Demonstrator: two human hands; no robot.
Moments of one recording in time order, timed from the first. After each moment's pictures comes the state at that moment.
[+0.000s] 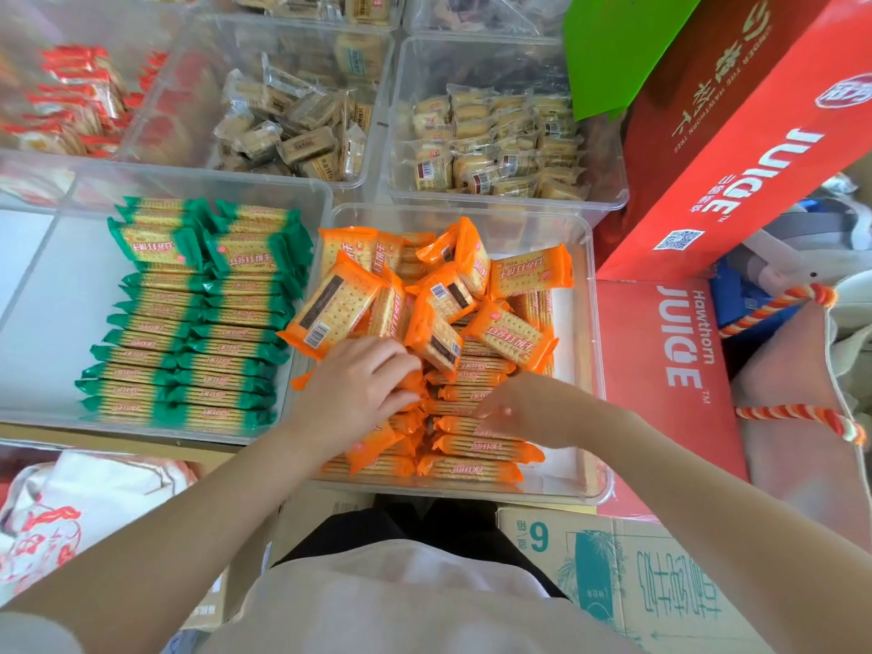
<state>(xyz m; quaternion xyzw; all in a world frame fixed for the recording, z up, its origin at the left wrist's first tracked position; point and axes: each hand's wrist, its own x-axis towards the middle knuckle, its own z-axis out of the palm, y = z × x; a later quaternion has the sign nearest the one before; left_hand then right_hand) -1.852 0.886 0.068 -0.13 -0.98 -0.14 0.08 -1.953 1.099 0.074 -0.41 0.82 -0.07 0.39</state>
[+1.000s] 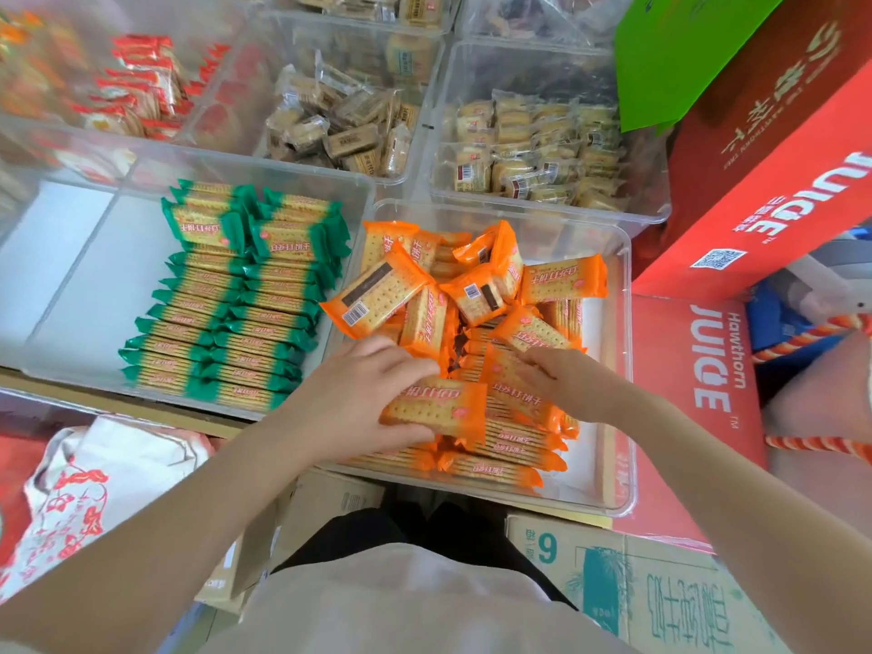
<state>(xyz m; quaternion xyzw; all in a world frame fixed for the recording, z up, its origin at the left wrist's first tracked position) -1.828 0.875 0.098 -0.11 -0.98 -0.15 -0.02 -1.974 1.096 0.076 -0.31 0.87 -0.16 0.35</state>
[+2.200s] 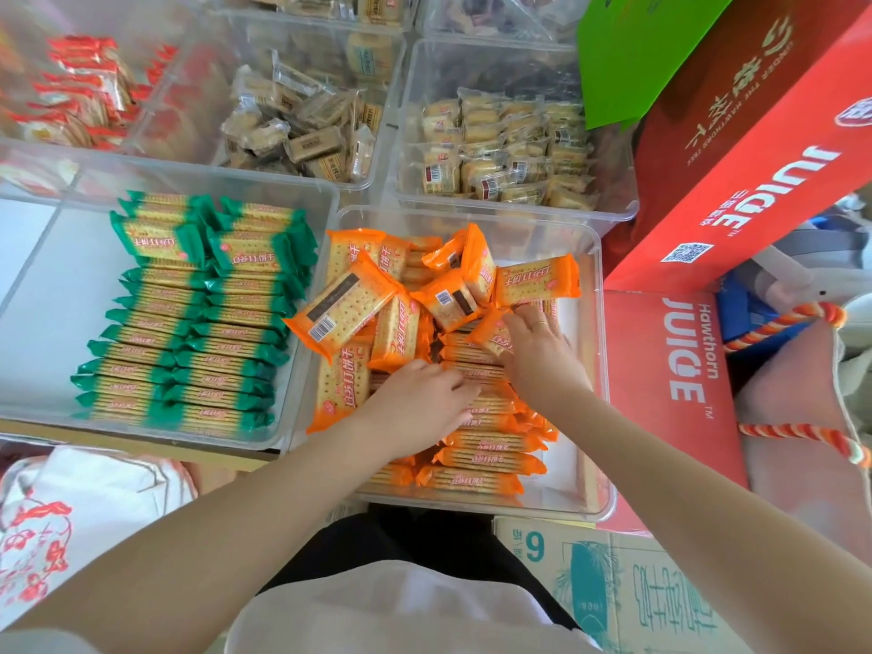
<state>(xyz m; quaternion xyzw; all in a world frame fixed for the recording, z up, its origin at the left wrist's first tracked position) -1.885 0.936 0.059 -0.18 -0.97 -0.05 -0.14 -1.980 1.083 0.043 -0.25 0.95 -0.10 0.14</state>
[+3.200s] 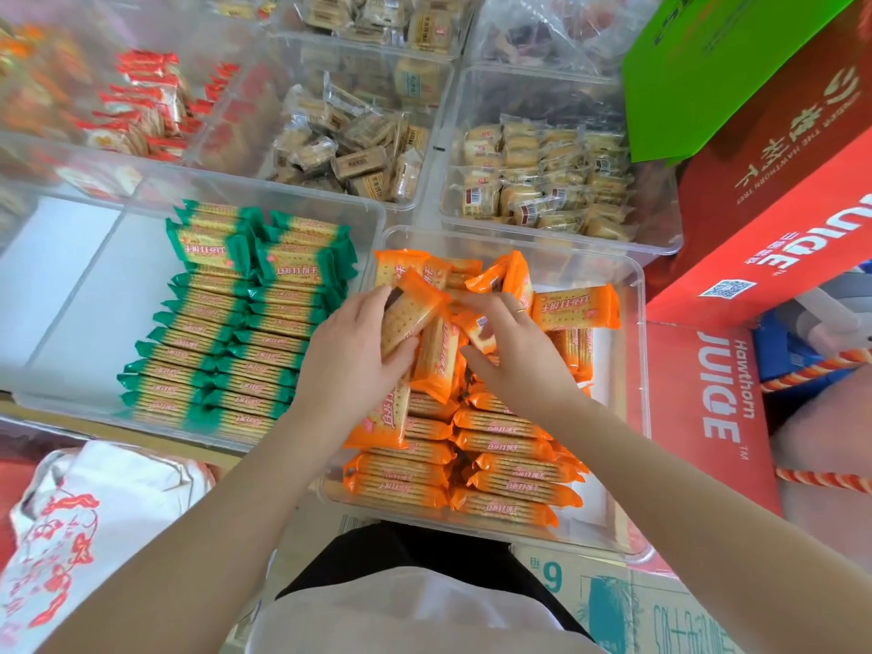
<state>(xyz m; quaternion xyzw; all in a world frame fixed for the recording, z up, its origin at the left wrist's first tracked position) -1.872 0.862 0.107 0.20 -0.96 -0.19 0.06 -1.967 1.023 0.091 -0.39 0.86 -0.32 0.10</state>
